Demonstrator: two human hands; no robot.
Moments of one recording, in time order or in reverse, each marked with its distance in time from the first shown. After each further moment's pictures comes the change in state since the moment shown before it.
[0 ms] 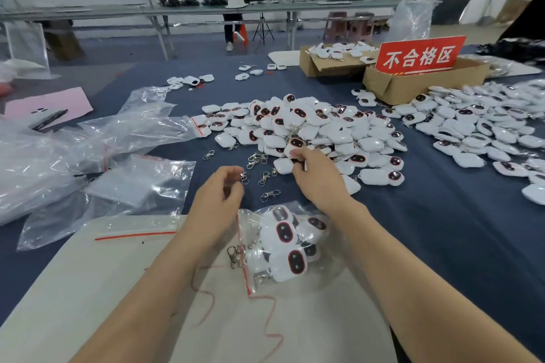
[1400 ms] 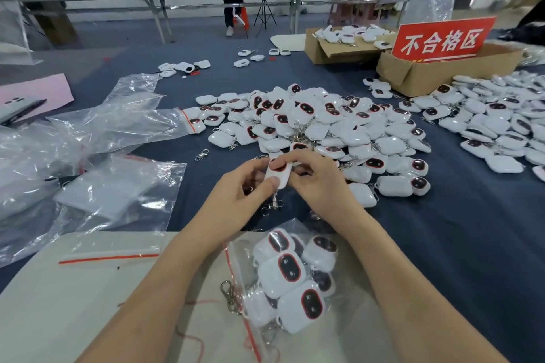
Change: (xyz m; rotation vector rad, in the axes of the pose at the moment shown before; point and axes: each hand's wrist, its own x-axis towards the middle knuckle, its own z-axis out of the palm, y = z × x) left_hand 0.040 0.001 0.021 -0.152 -0.270 0.171; right_hand 0.005 0.000 0.009 0.523 -0.068 -0.301
